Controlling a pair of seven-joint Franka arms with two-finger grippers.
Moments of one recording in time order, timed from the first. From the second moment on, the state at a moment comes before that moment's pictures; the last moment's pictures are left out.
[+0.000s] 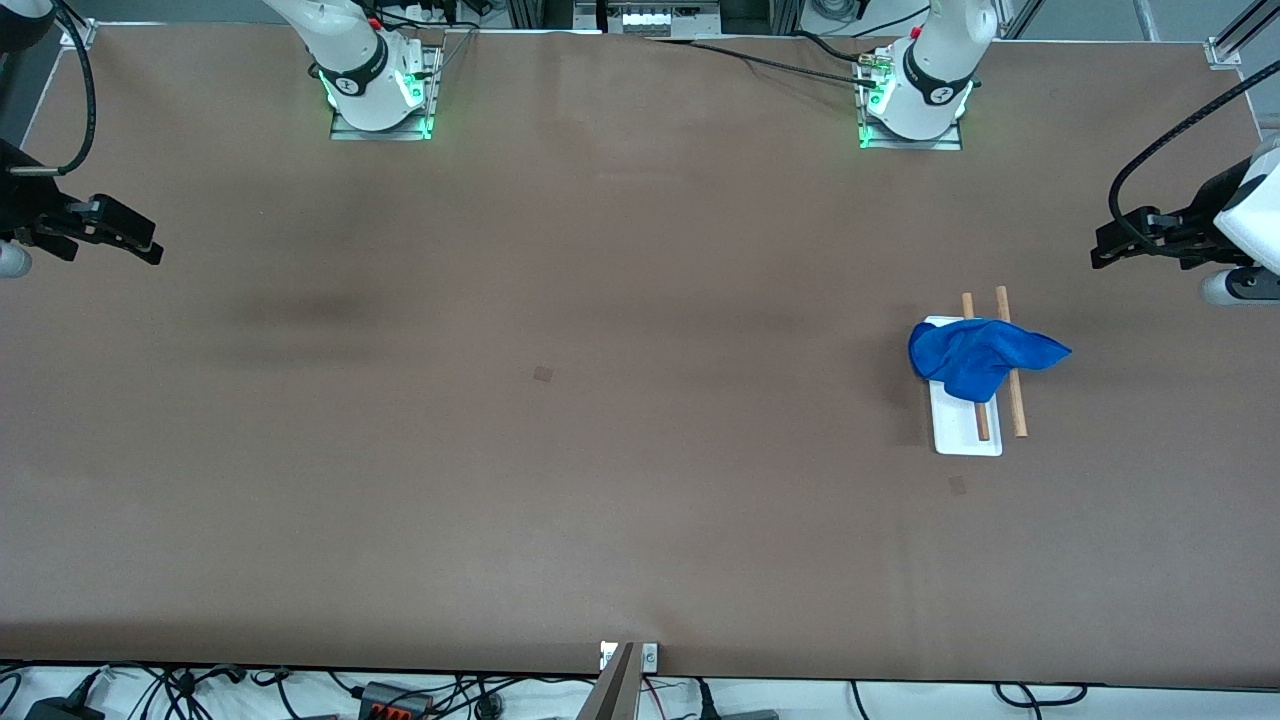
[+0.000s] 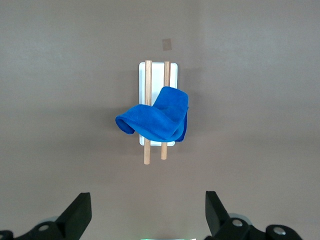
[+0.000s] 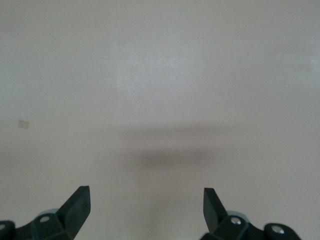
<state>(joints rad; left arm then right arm) 0.11 0.08 -0.09 -1.52 0.01 1.48 0.01 -0.02 -0.02 -0.03 -1.70 -0.01 1.68 -0.02</state>
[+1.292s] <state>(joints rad) 0.05 -0.01 -0.05 -1.67 -0.05 1.57 0.03 -0.02 -0.02 -0.03 -1.70 -0.01 1.68 -0.04</state>
